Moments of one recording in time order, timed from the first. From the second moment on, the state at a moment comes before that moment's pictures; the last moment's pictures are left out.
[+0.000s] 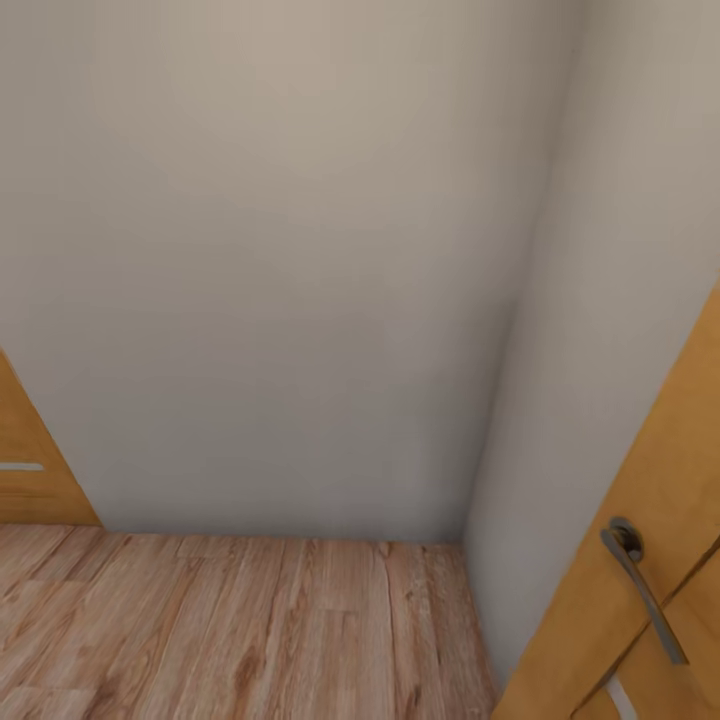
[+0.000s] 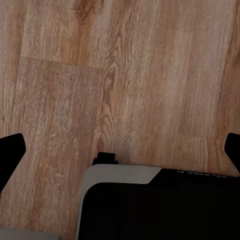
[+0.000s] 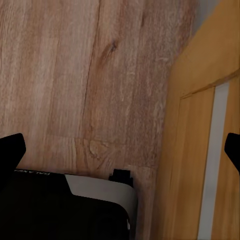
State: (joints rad) left arm -0.33 -0.01 0.10 0.08 0.02 -0.27 0.03; right arm -0.38 -0.11 -0.06 0.05 0.10 -0.25 0.18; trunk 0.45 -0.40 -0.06
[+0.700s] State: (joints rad) left arm -0.33 -0.01 0.10 0.07 0.02 -0.27 0.03; right arm -0.38 -0.11 -0.06 0.05 0.11 -0.25 0.18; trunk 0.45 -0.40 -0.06
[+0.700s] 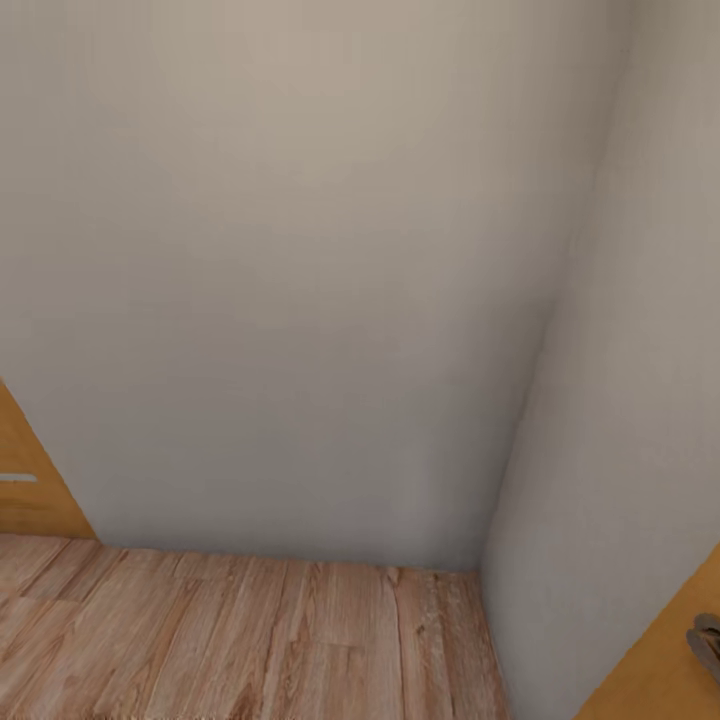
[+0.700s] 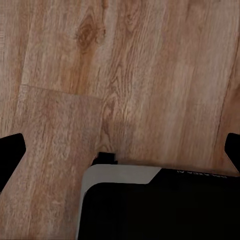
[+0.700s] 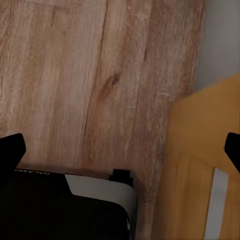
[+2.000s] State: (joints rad) left arm -0.33 -0.02 0.10 0.07 0.02 -0.28 0.03; right arm -0.38 -0.11 -0.06 0.05 0.11 -0.25 0.18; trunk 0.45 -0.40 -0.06
